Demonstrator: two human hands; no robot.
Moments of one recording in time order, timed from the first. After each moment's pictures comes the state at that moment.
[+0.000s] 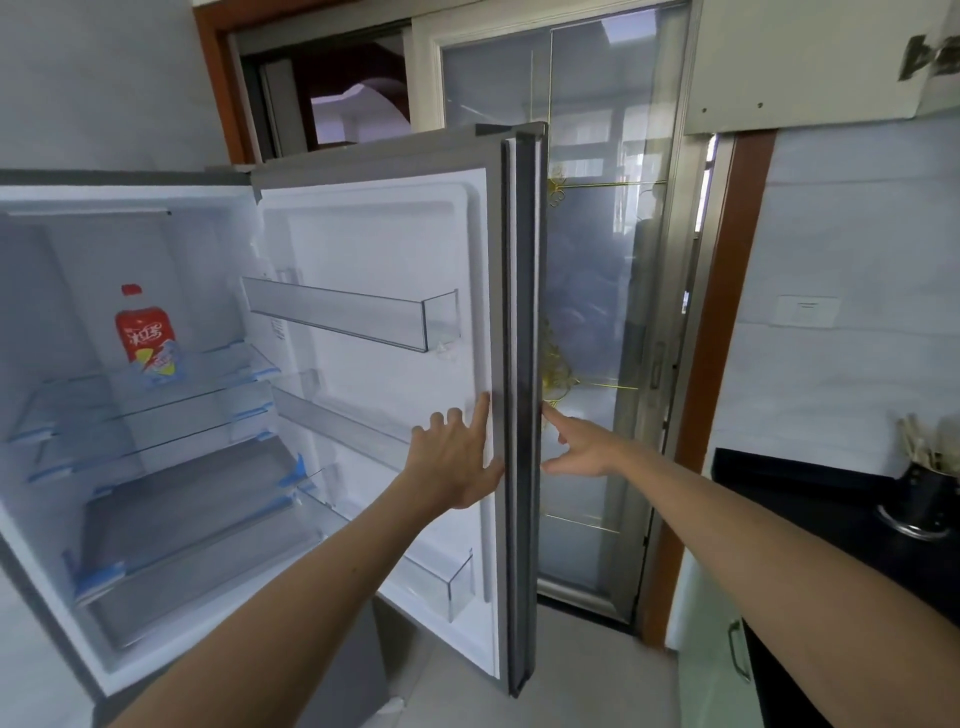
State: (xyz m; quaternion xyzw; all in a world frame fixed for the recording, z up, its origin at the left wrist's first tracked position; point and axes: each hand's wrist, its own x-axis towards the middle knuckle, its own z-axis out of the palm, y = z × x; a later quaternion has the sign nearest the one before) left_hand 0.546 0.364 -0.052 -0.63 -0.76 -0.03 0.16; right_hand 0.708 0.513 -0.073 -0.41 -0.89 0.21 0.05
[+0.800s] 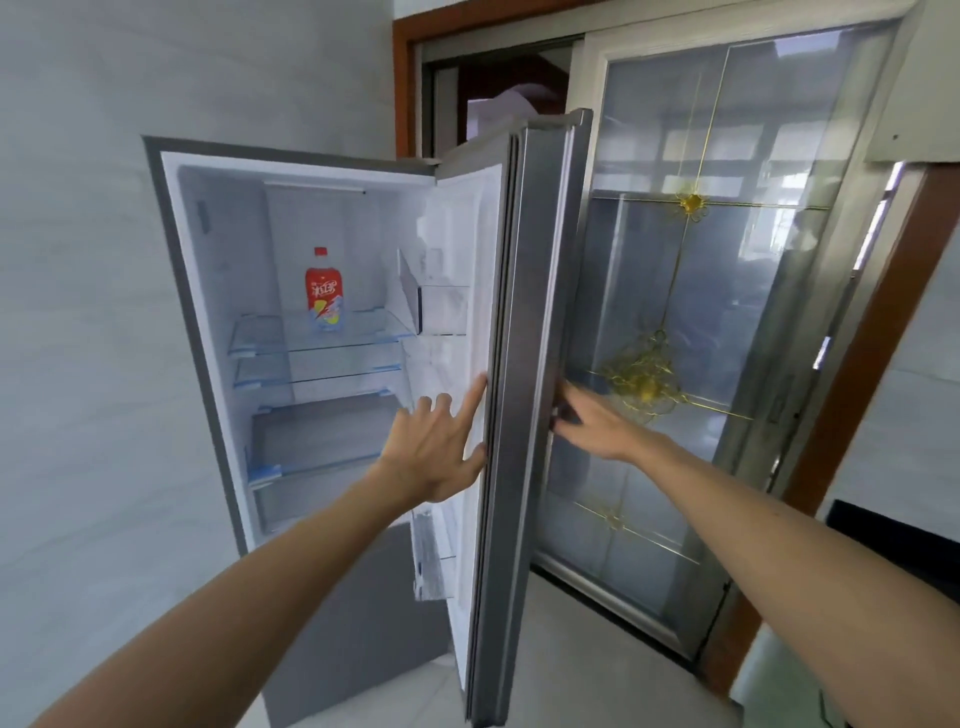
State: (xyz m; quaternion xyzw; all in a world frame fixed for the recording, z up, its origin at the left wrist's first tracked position) left_hand 0.447 0.197 -0.056 -0.56 -0.80 -0.05 0.23; right_hand 0.604 0.393 -0.038 -0.20 -0.95 0.20 0.15
